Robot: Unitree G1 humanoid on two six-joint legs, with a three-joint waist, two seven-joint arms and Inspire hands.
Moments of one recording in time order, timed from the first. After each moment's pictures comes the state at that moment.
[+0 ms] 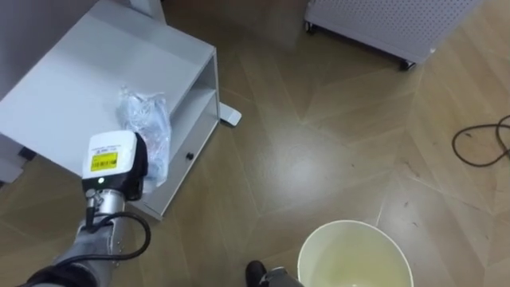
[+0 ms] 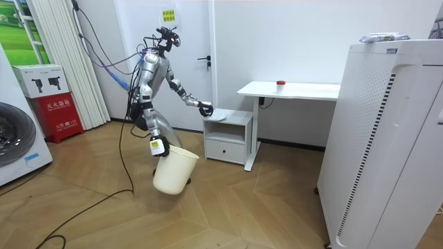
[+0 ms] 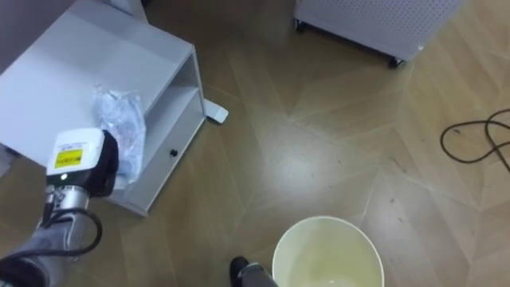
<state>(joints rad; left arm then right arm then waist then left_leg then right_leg) -0.73 0.38 -0.36 1.26 0.78 -0.13 0.77 -0.12 -0.35 0.30 1.07 0.65 -0.11 -0.16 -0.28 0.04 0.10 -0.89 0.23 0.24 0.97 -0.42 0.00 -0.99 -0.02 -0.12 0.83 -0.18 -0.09</state>
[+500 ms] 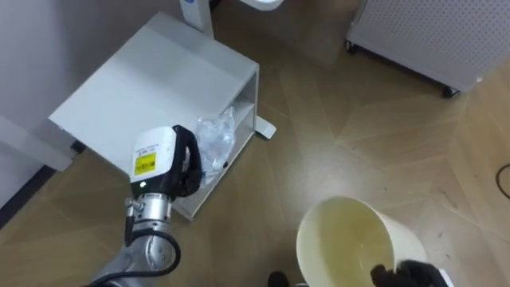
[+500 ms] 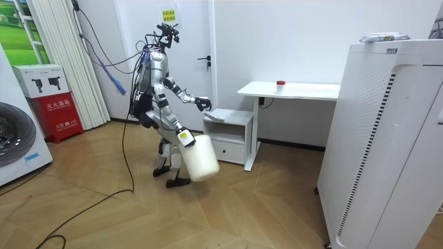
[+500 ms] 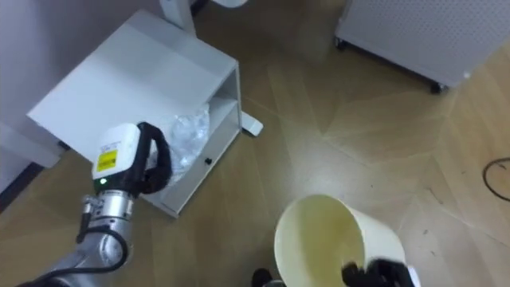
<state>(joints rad) -0.57 0.23 -0.41 0.93 0.64 -0.21 0.71 -0.29 -0.33 0.31 1.09 0.43 -0.21 -0.20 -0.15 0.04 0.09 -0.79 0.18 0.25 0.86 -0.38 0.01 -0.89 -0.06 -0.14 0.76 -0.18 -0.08</state>
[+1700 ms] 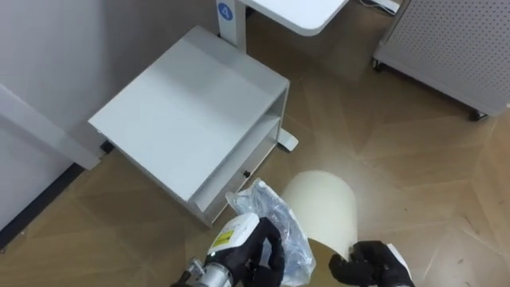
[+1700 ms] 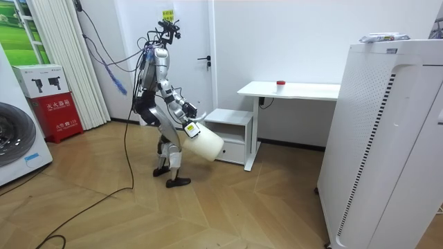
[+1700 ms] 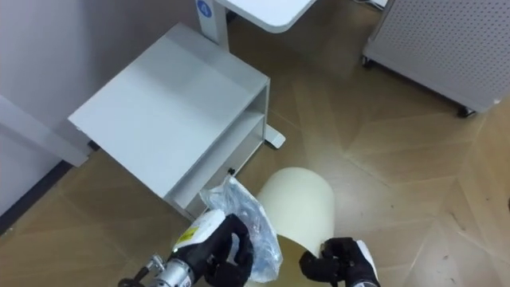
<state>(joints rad) -0.29 0.19 -0.62 0.71 0.40 -0.24 0.15 -0.31 -0.28 0.37 1.09 0.35 -0.20 -0.10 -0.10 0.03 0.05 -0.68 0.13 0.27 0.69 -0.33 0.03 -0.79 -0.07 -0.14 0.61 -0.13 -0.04</state>
